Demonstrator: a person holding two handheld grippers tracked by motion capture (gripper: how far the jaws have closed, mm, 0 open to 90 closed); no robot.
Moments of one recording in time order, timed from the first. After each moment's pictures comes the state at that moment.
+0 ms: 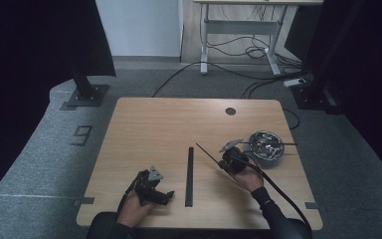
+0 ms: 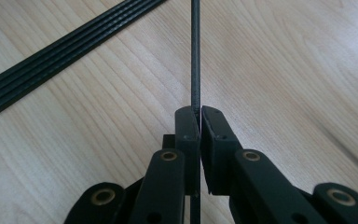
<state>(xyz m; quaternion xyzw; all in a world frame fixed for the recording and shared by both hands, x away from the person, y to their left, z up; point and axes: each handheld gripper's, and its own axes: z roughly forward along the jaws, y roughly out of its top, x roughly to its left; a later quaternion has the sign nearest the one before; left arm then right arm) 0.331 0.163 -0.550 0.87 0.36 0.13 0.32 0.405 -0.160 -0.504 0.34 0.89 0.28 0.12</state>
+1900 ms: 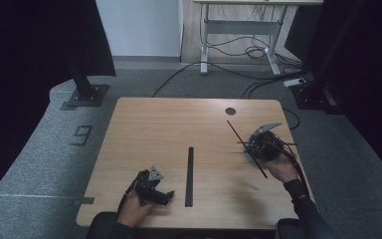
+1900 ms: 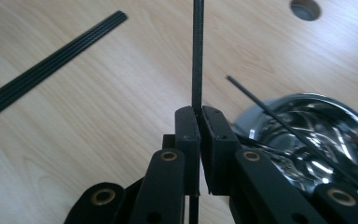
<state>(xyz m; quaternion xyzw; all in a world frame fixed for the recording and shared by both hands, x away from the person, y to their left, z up) 0.331 0.162 -0.550 0.87 0.36 0.13 0.32 0.397 -0.241 -0.417 0.38 0.86 0.29 0.17</state>
